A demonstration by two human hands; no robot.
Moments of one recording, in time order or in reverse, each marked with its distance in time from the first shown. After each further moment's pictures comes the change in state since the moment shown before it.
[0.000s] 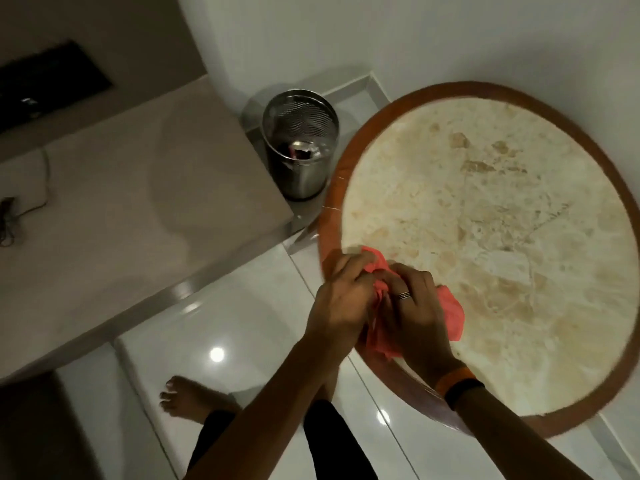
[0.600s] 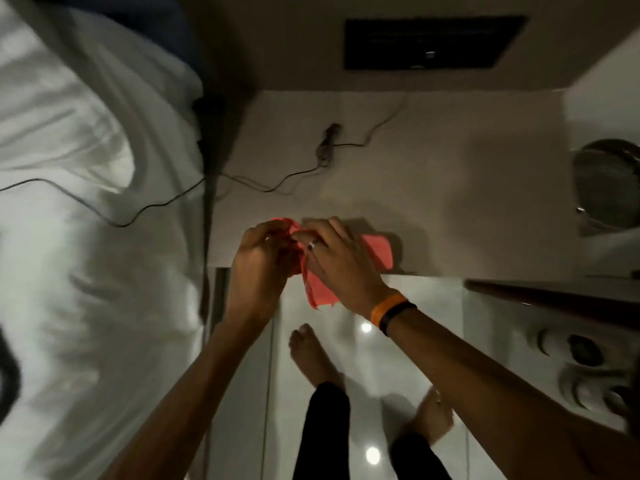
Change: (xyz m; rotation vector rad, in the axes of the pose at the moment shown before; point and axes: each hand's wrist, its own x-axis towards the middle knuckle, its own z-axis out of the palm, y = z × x) left_hand -0.281 -0.269 -0.291 0.157 0.445 -0.816; right_hand 0.086 -0.456 0.208 0.116 -0.580 -0.823
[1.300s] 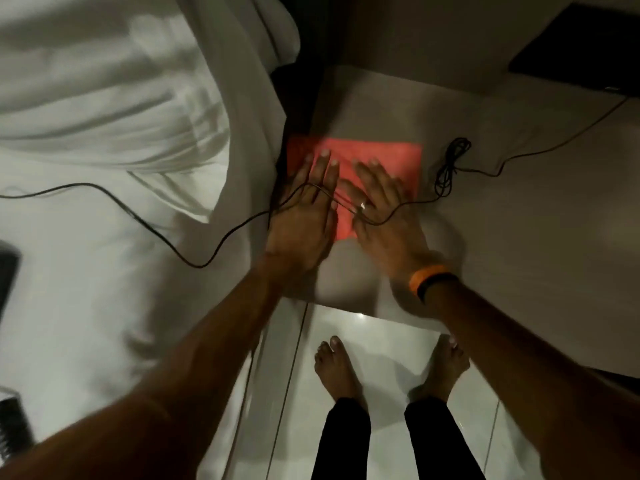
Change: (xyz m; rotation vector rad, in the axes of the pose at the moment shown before) left_hand 0.131 -0.161 0.002 0.301 -0.165 0.028; right_hand 0.176 0.017 0.096 -0.217 -0.026 -0.016
